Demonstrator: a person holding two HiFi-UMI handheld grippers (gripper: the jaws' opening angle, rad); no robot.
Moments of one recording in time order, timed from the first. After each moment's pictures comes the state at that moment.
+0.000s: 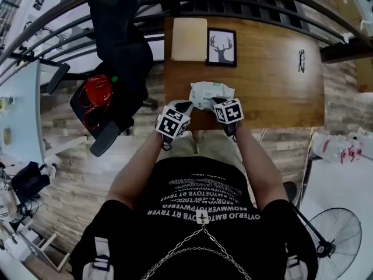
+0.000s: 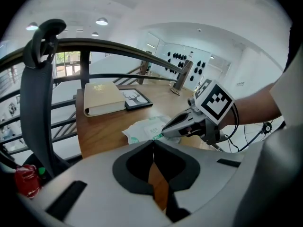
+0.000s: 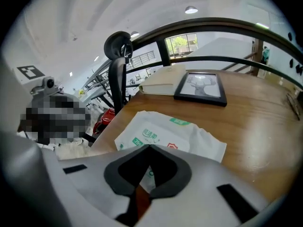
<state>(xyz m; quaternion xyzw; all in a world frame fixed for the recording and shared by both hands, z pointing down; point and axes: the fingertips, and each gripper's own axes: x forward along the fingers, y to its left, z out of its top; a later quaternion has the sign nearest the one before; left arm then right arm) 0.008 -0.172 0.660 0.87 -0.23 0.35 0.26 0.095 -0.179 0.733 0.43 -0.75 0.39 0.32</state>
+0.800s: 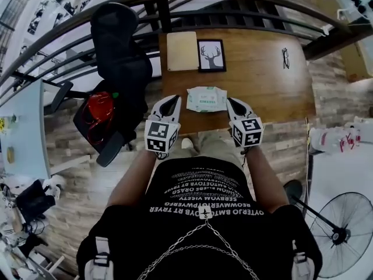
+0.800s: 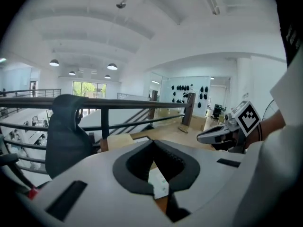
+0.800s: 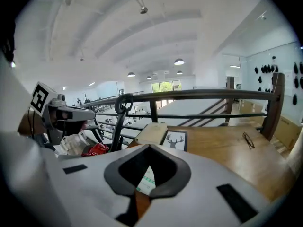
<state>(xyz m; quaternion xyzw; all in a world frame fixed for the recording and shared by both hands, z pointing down) -0.031 -0.194 0.486 0.91 -0.35 0.18 0.14 0.147 -0.145 0.534 0.59 -0.75 0.22 0.18</state>
